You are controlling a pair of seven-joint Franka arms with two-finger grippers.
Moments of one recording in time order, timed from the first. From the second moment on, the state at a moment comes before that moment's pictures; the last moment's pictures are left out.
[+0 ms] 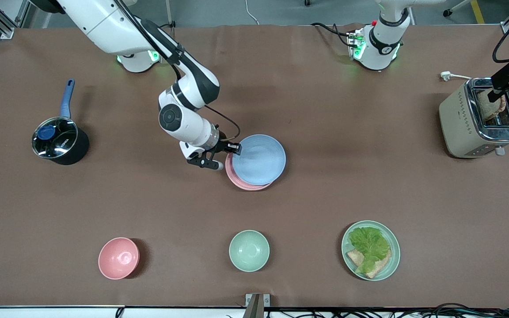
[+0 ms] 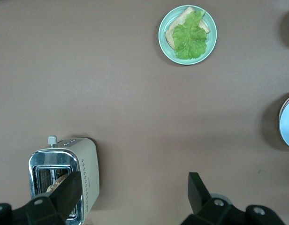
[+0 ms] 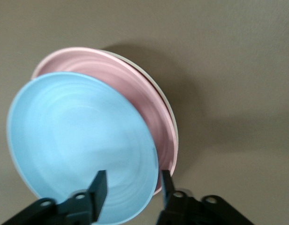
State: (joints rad) left arm -0.01 -0.04 0.00 -1.45 0.02 1.48 0.07; right arm 0.21 0.49 0.46 -1.96 0.25 2.55 0.70
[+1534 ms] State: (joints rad) left arm 0.00 -0.03 0.00 -1.46 -0.01 1.44 0.02; right arm -0.03 -0.02 -0.05 -1.48 -0.03 1.55 0.10
